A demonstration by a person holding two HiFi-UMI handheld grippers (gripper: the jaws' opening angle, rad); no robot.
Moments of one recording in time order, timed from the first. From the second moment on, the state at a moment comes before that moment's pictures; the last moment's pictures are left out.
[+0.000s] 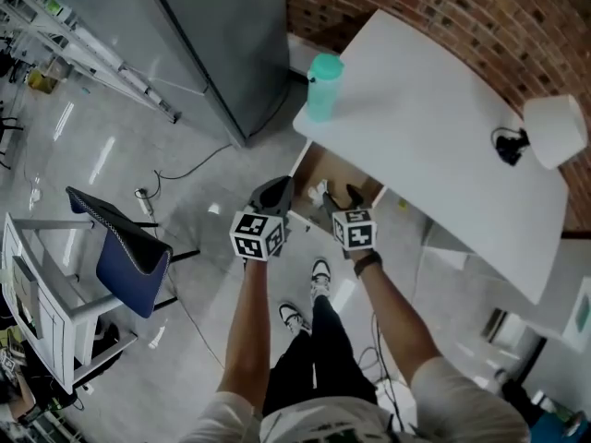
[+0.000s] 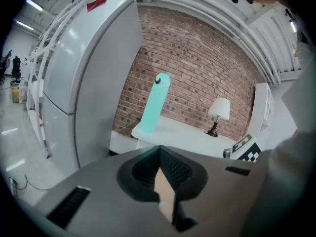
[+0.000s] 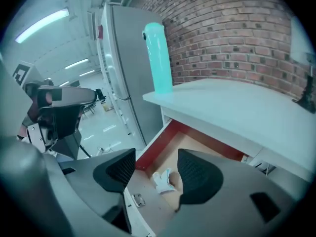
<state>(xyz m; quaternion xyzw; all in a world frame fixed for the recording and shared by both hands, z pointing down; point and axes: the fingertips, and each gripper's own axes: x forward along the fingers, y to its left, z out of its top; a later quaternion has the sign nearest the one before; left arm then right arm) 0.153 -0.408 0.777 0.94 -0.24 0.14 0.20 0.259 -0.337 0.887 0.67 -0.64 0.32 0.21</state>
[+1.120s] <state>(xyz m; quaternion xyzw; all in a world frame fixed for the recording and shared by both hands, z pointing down) 0.114 -0.302 0.503 0.95 -0.29 0.07 0.10 0.243 -0.245 0.545 0.75 -0.65 0.15 0.06</state>
